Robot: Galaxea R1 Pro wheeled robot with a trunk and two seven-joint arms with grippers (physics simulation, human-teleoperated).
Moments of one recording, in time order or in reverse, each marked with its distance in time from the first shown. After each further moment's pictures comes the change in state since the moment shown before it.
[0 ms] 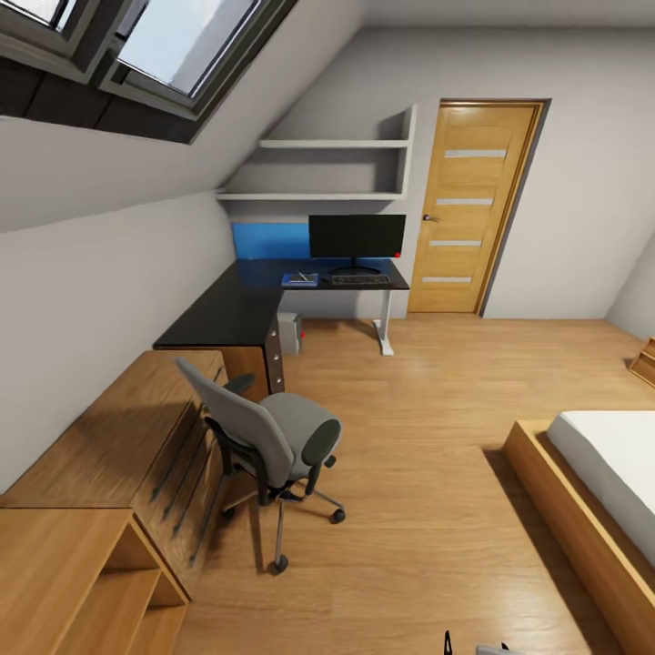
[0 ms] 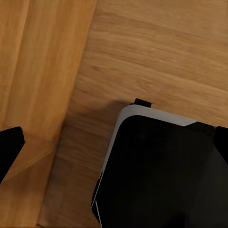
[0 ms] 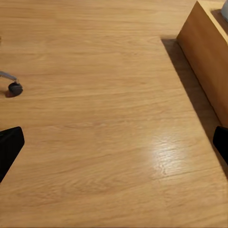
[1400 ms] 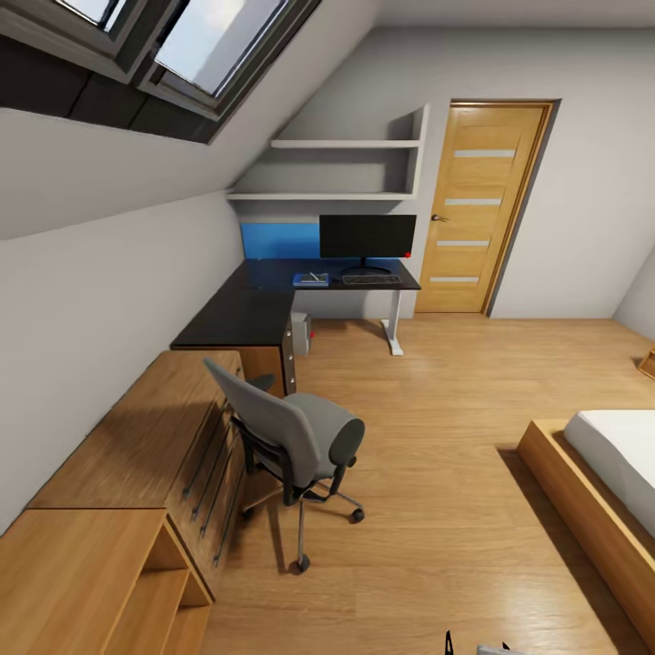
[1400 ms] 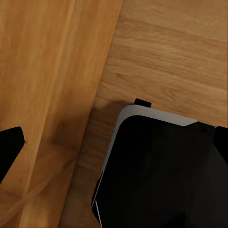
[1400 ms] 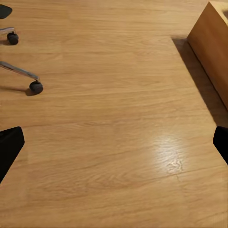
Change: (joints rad) left arm 0.000 0.000 0.000 0.000 0.000 0.000 0.000; right arm -0.001 -0.003 0.000 0.000 0.000 0.001 0.000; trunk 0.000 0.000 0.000
